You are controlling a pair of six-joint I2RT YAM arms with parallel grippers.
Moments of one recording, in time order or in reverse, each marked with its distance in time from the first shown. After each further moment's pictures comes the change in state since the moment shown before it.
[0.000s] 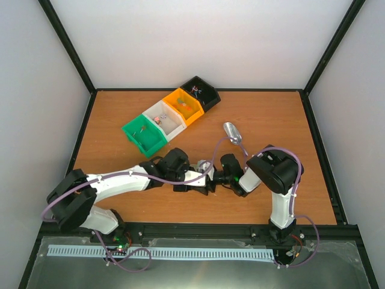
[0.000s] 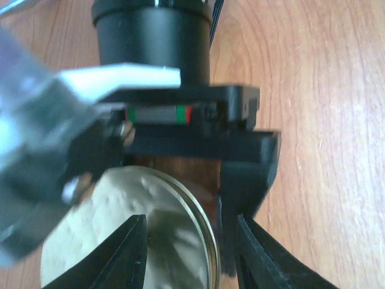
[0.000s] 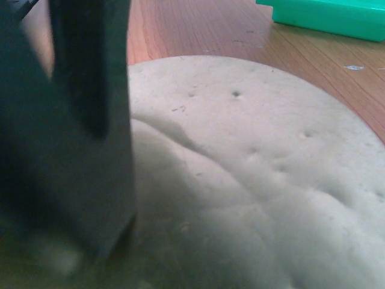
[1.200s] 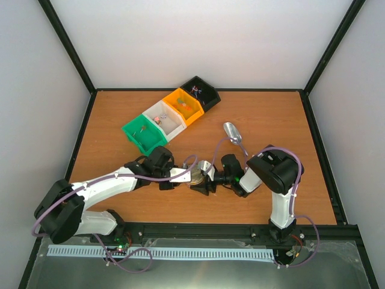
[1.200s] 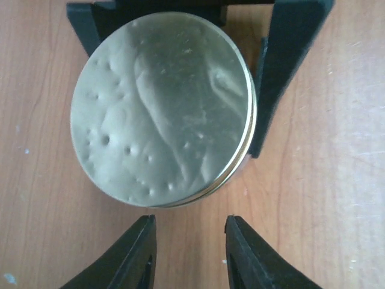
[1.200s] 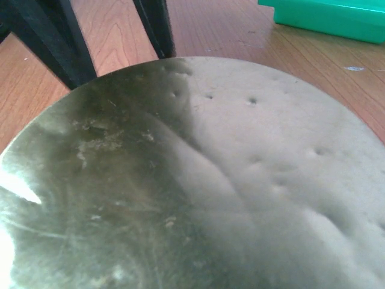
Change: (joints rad) left arm 0.126 -0.121 -0.095 -0.055 -0.040 0.059; right arm -0.004 0.000 -0.011 0.013 -0.003 -0.019
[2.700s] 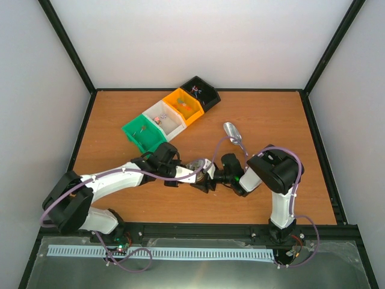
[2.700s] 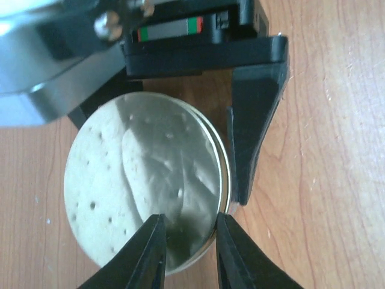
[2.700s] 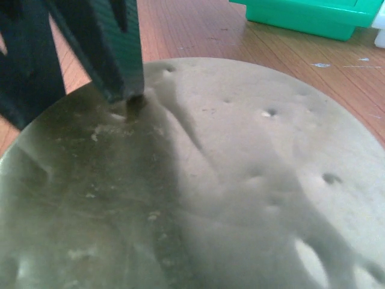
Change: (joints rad) left arm -0.009 0.108 0.080 0.031 0.066 0.151; right arm -0.004 0.000 0.008 -0.005 0.055 0.003
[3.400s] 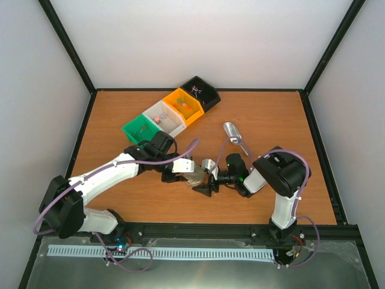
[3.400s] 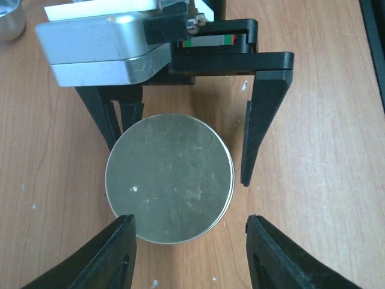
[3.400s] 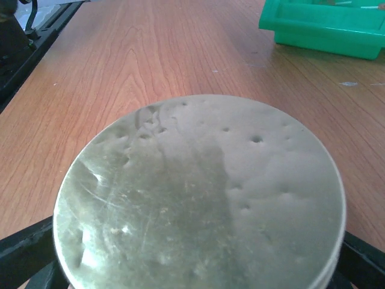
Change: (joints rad) left arm 0.054 -0.050 0.194 -0.342 0.142 -0.109; right arm -0.030 -0.066 -0.048 0.014 -0.121 0.051
